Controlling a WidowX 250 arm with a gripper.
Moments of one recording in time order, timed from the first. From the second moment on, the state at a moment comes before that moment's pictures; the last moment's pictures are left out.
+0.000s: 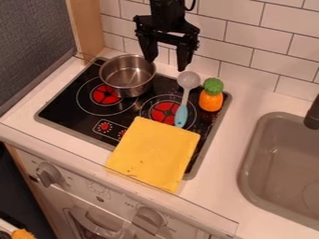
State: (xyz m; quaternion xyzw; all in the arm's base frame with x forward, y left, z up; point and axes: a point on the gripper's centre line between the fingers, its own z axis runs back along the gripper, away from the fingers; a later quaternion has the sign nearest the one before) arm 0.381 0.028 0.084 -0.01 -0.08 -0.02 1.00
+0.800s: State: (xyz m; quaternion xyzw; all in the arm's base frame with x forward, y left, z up) arm 0.290 -0.020 0.055 0.04 -0.01 -0.09 1.00
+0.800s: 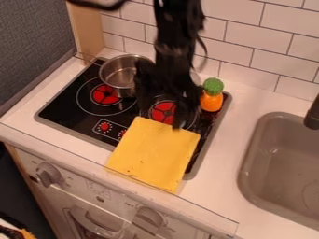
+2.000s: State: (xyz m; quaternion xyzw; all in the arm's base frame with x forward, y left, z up) arm 0.285 0.034 0.010 0.03 -0.10 -0.02 0.99
